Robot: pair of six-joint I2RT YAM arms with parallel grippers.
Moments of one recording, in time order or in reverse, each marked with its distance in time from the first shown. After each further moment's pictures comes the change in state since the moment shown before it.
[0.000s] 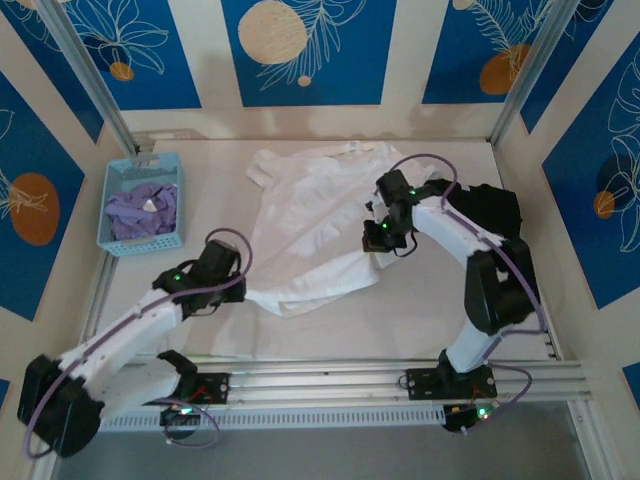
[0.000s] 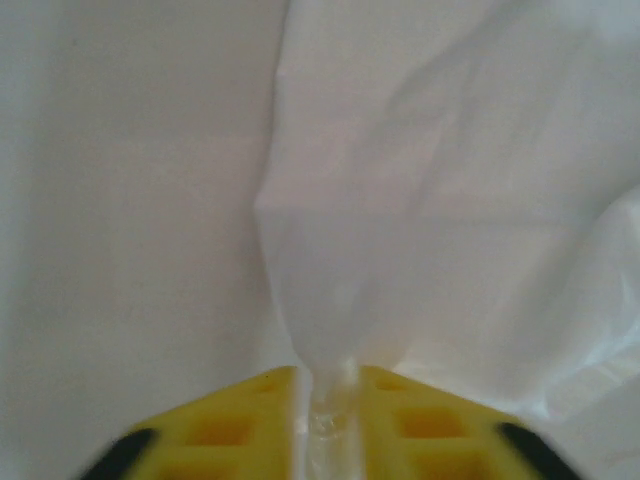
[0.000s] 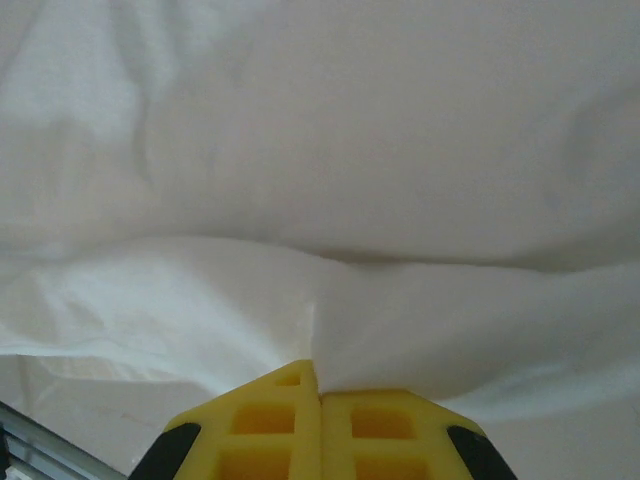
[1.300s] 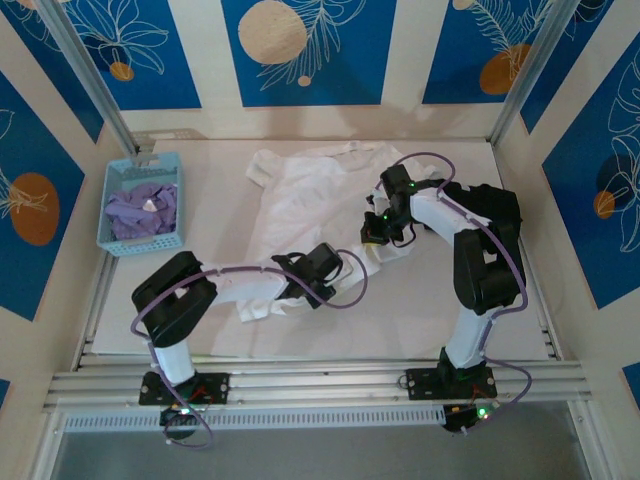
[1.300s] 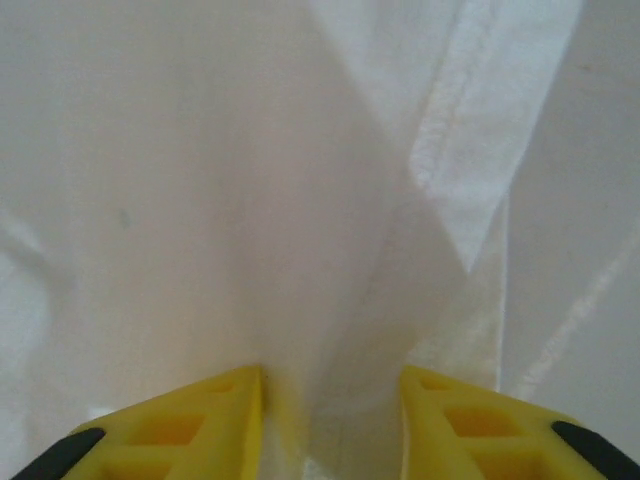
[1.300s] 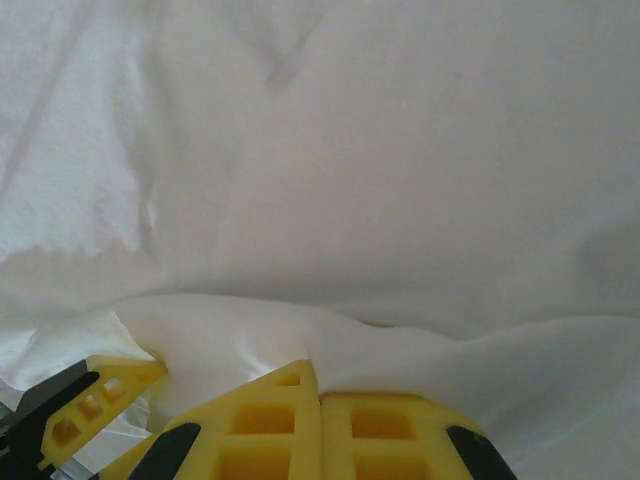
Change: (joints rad) left arm -0.413 0.749 0.361 0.387 -0.001 0.597; right arm -0.075 0.117 0.055 0.068 -0.092 -0.023
